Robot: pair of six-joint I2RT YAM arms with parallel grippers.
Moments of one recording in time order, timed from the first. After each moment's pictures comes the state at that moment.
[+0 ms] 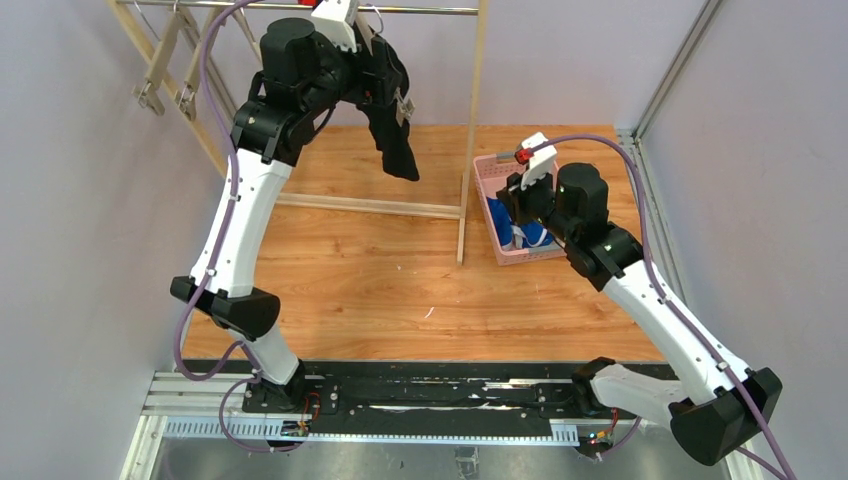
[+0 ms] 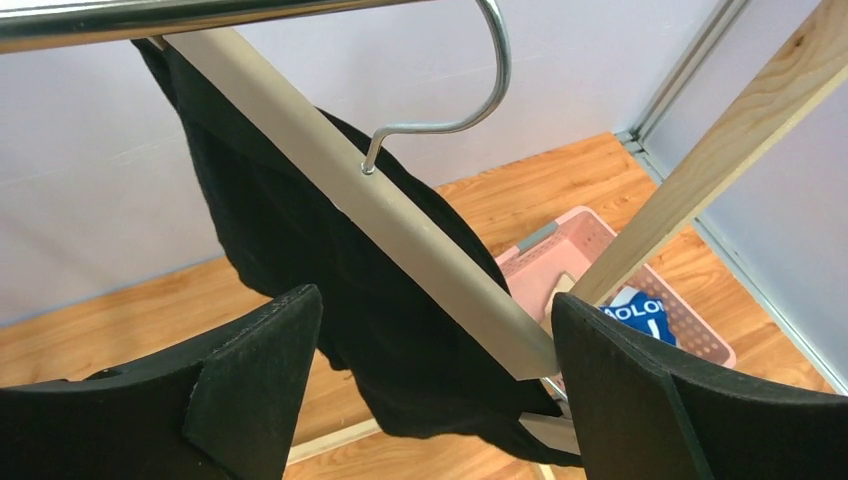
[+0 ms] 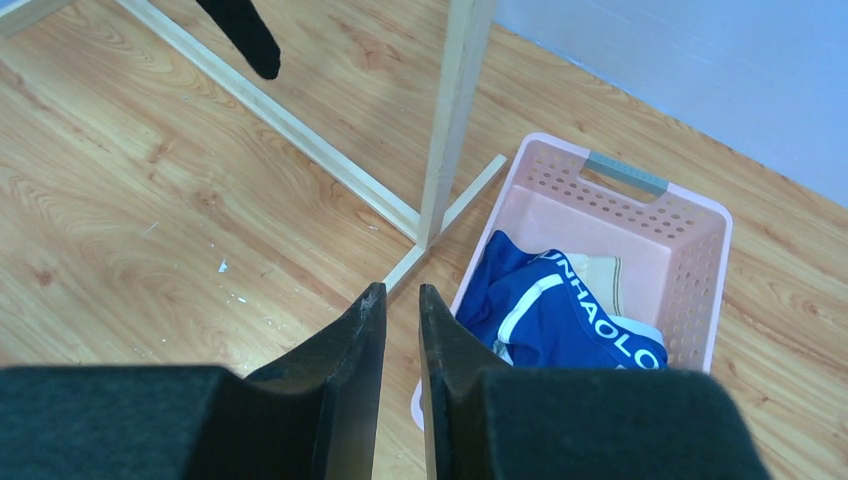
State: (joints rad) left arm -0.39 1.69 2.25 -0.68 0.07 -0.10; right arm 0.50 1.07 1.07 -0.26 -0.08 -0.09
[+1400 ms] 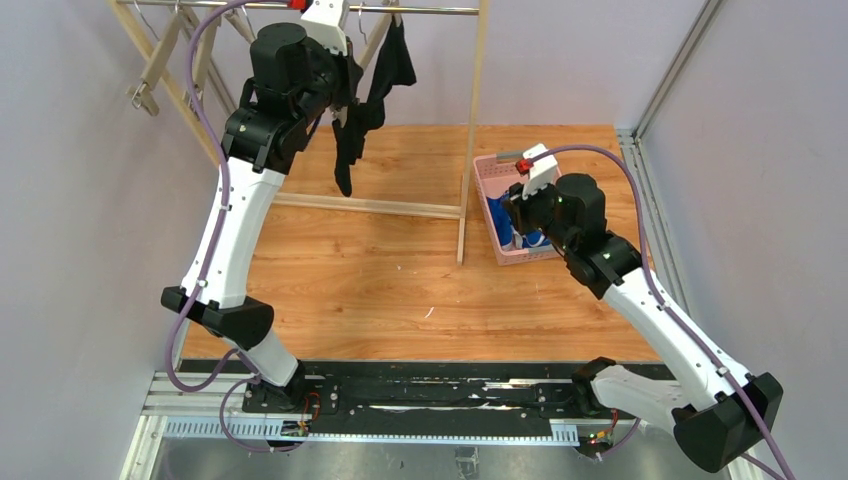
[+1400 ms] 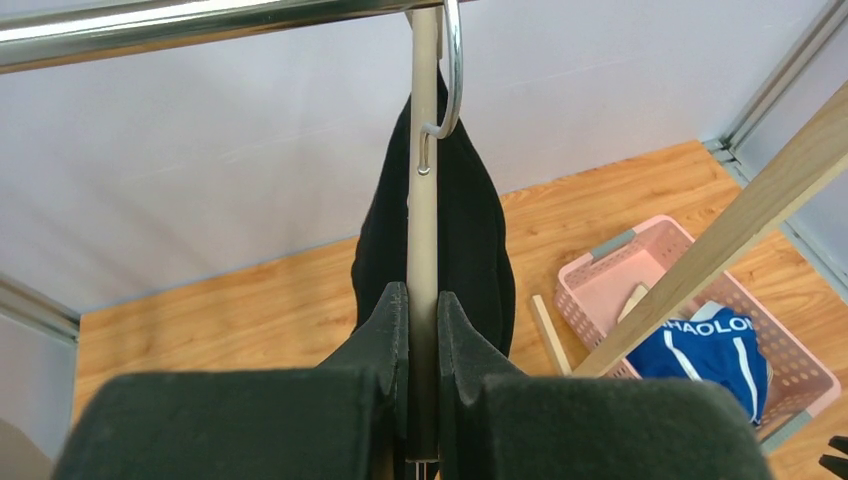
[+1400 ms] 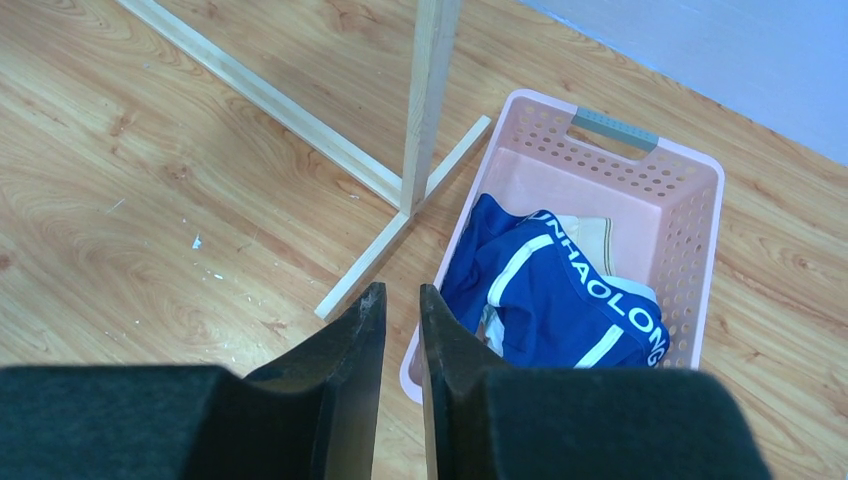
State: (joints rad) left arm -0.39 1.64 2.20 -0.67 -0.07 -0.01; right arm 0.51 1.04 1.00 -0.27 -0.02 -0.09
